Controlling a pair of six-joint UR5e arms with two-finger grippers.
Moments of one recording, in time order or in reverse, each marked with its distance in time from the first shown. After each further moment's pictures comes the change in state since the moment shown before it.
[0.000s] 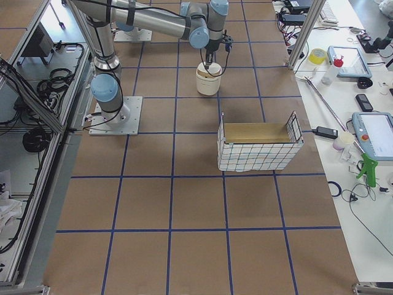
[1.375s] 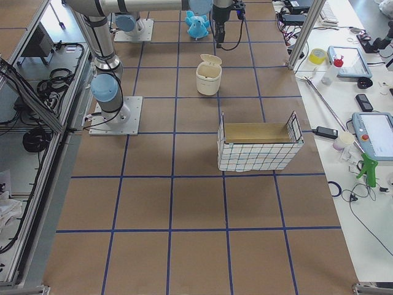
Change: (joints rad) left arm 0.000 0.000 0.000 0.000 0.000 0.000; right arm -0.067 -0.056 -0.251 0.160 0.050 -0.157
